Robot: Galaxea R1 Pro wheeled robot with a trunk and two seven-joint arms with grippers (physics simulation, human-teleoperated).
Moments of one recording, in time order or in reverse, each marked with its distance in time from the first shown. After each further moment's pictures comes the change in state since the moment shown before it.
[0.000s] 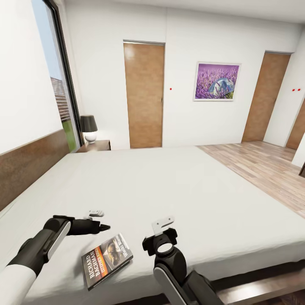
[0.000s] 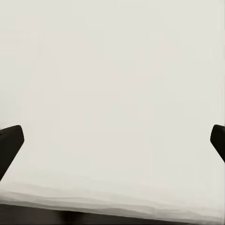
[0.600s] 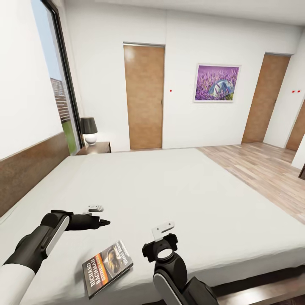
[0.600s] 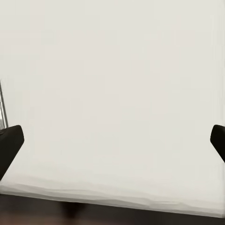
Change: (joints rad) left arm 0.002 0.002 0.033 -0.100 0.000 0.095 -0.001; right arm 0.036 0.000 0.001 -0.001 0.001 -0.001 -0.001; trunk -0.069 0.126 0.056
